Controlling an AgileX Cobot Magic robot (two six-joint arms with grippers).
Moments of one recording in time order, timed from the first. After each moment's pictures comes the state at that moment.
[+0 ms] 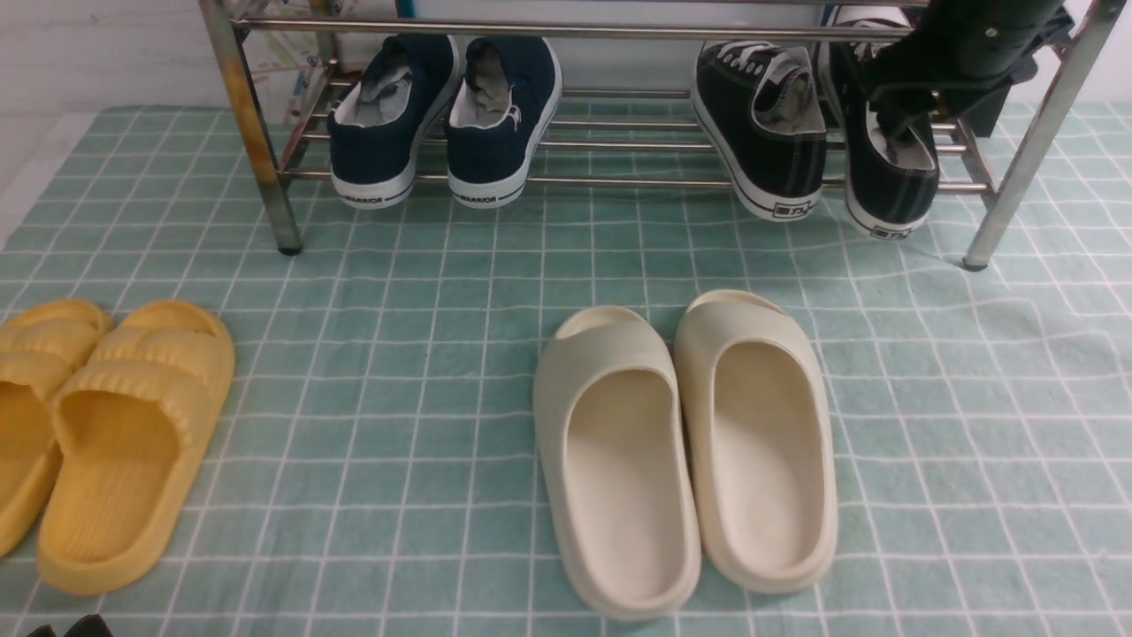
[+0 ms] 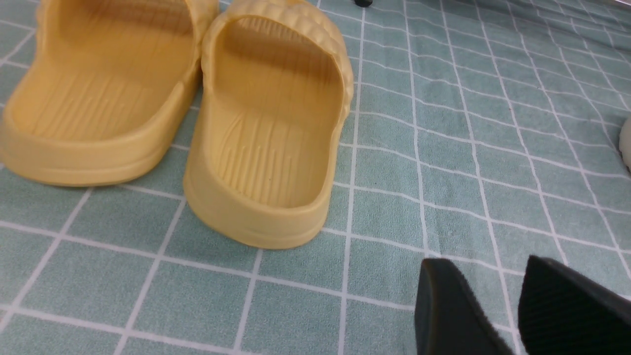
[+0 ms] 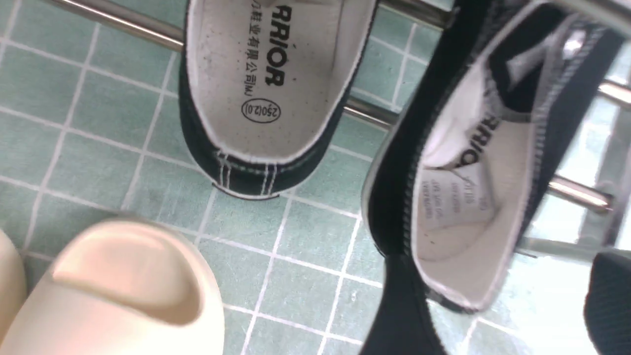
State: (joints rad) right arm 0.16 2.14 -2.28 -0.03 1.24 -0.11; left arm 0.01 -0.01 0.03 -0.07 0.38 -0.21
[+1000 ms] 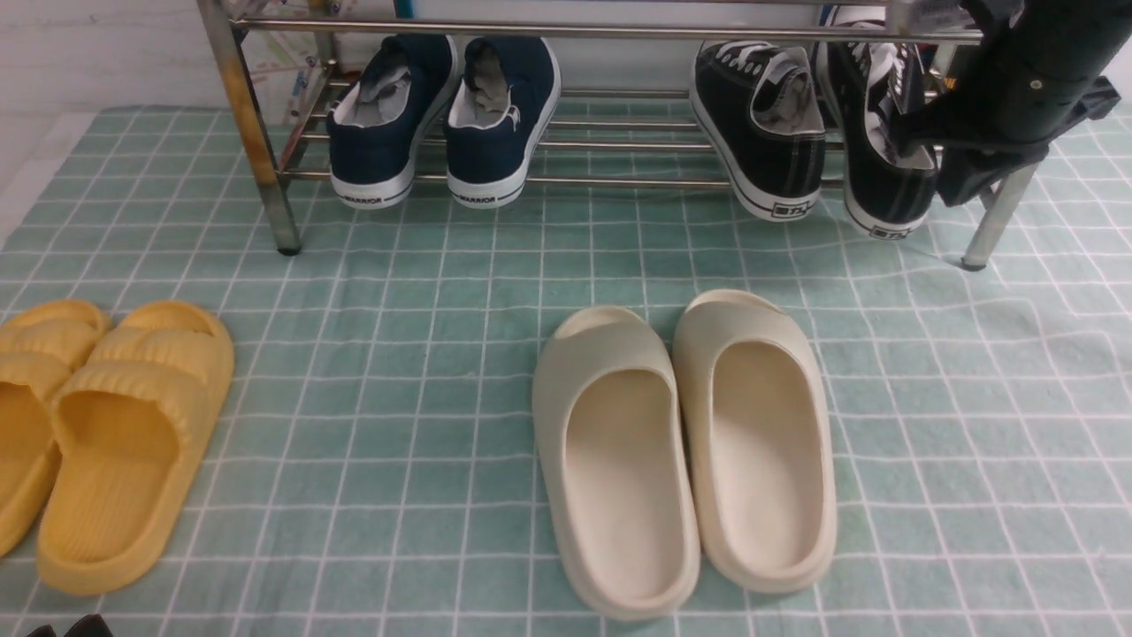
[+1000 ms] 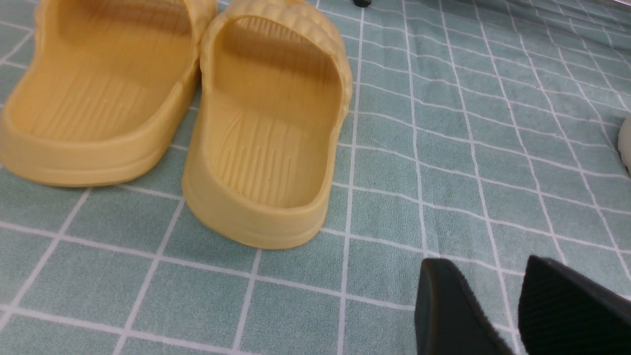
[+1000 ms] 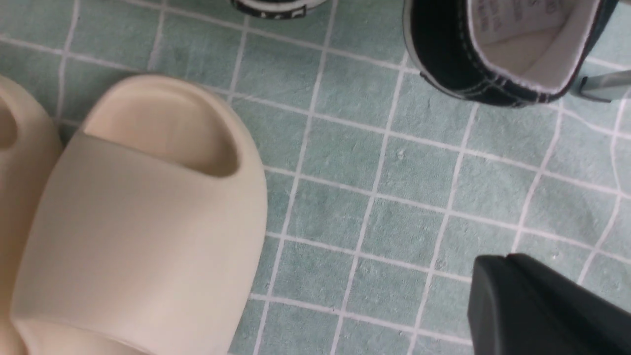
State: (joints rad) right arm 0.14 1.97 -1.91 0.04 1.21 -0.06; left arm 0.01 -0.01 0.03 -0.07 0.38 -0.21
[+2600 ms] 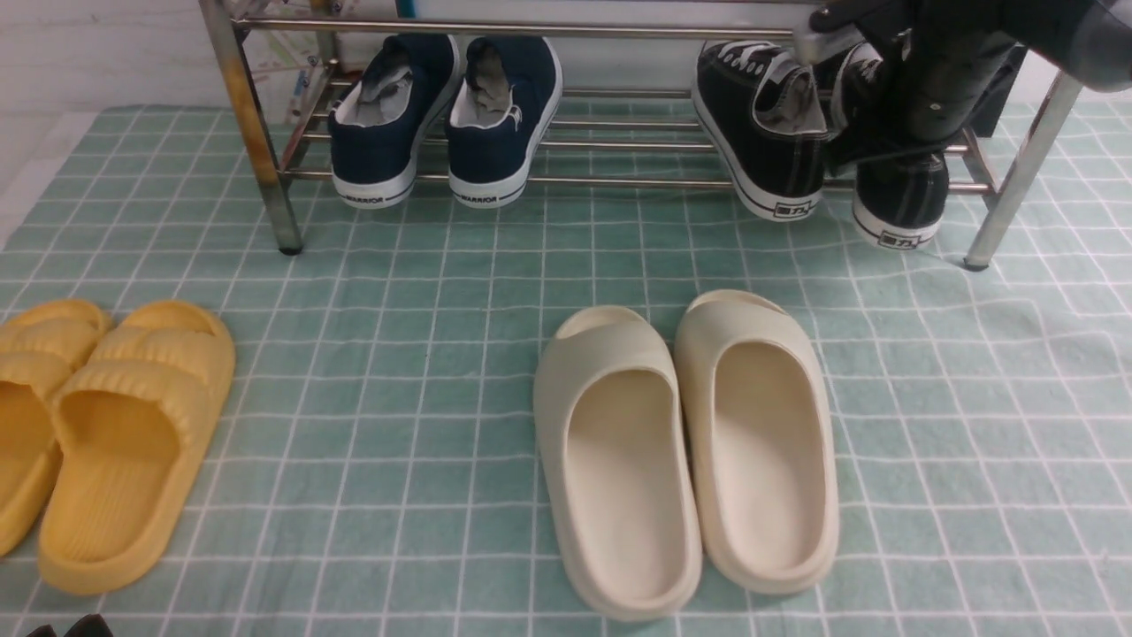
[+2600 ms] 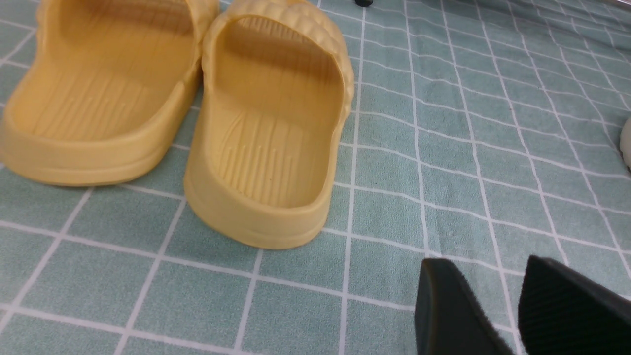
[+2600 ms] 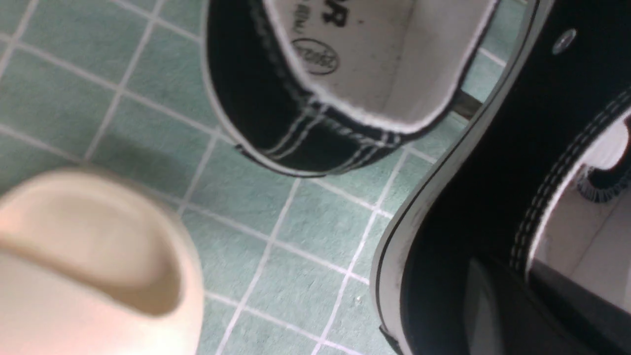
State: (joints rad) right arm 0.23 2.17 -2.13 -0.12 1.13 -0.22; left arm 0.01 -0.01 0.03 -0.07 0.38 -0.21
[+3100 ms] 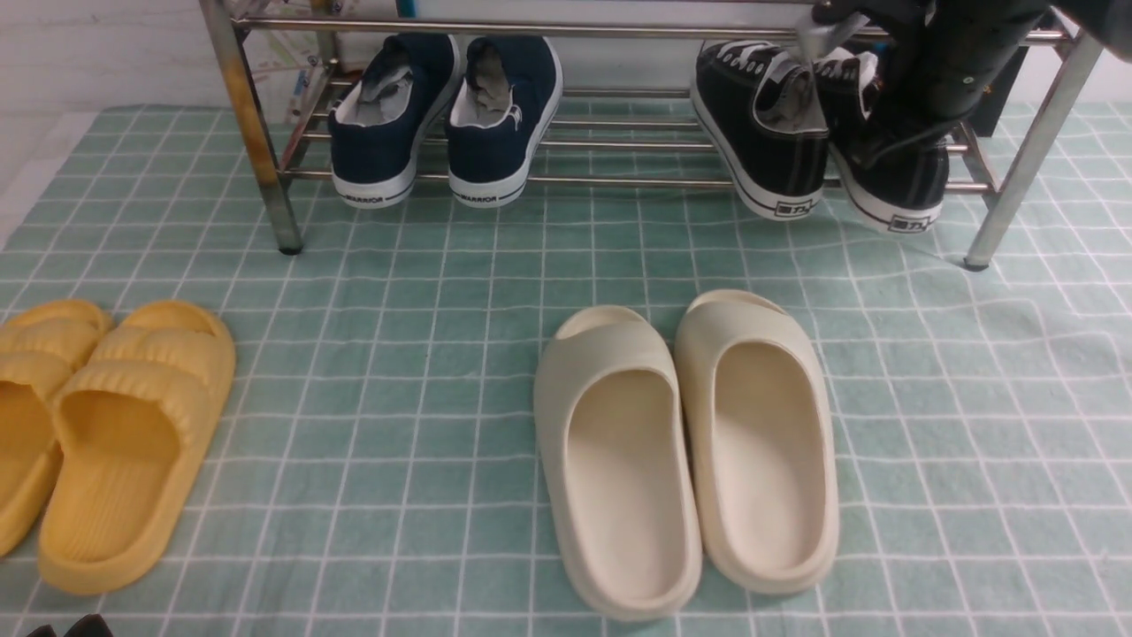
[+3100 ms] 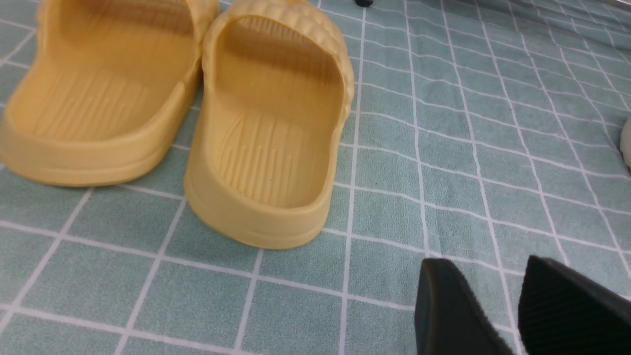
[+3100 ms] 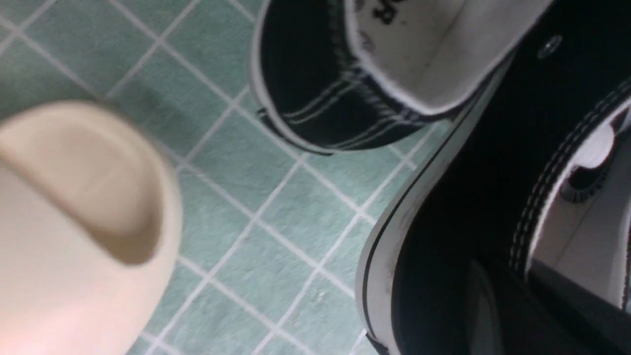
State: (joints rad) right arm 0.17 2.18 -2.19 -0.04 1.12 -0.47; left arm 0.01 -0.01 0.03 -0.07 0.38 -0.21
